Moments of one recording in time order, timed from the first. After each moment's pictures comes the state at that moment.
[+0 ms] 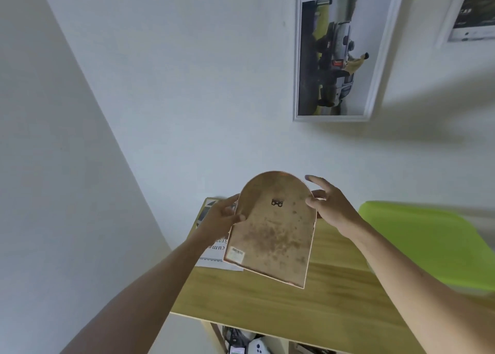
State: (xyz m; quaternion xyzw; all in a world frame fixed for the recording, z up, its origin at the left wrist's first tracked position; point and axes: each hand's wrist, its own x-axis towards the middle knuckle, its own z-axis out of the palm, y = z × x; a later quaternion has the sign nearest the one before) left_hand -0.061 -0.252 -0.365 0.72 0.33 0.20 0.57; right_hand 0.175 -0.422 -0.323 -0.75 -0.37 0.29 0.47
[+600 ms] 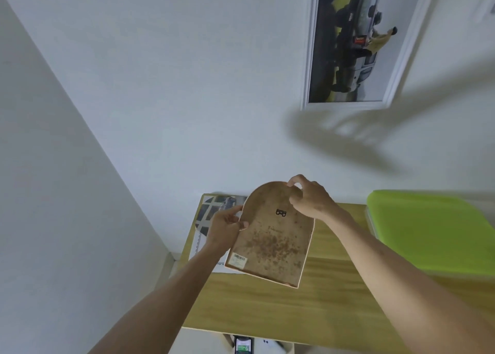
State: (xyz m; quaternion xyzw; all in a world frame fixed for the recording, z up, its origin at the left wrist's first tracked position) left_hand -0.051 -0.224 -0.397 0.69 0.38 0.22 0.58; right_hand 0.166 -0.329 -0.357 -0.85 -0.40 0.23 0.23
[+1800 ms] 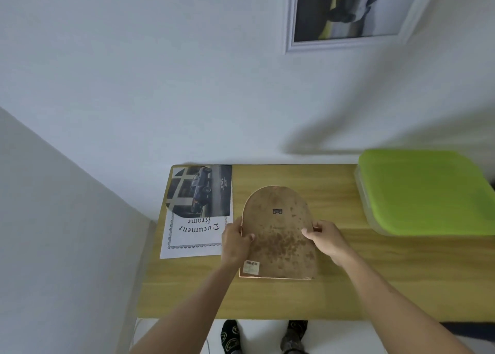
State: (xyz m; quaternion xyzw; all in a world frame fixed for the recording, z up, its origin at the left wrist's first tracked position) left_hand 0.010 -0.260 -0.532 0.71 0.50 0.05 0.49; right_hand 0.192 -0.420 -0.532 -0.84 -0.11 0.41 0.35
